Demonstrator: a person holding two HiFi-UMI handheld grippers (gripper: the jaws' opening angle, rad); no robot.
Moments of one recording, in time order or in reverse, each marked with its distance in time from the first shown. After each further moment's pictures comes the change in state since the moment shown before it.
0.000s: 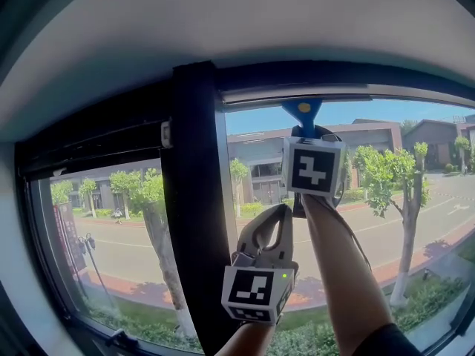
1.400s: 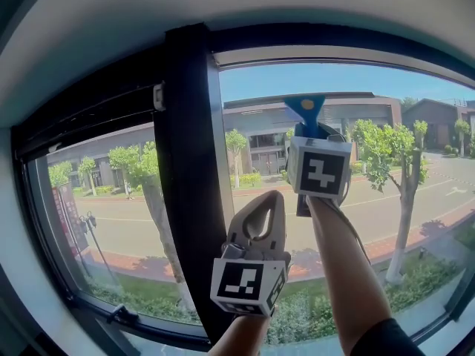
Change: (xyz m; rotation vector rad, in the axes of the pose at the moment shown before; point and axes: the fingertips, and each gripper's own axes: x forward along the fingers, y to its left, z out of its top) left arm -0.041 -0.007 -0.014 -0.058 0.025 0.060; right arm -0.035 -0.004 -0.068 0.021 0.101 0.045
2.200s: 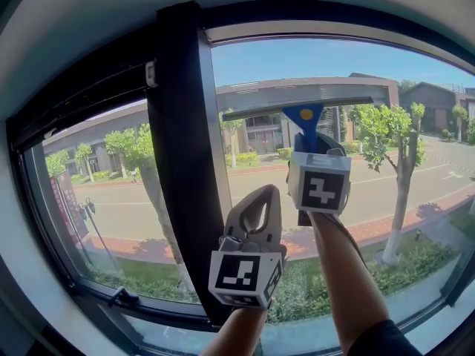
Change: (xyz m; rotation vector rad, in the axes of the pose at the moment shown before) left arm -0.028 -0.013 -0.027 -0.032 0.087 0.013; right arm -0.041 -0.004 -0.065 -0.021 0.095 0.015
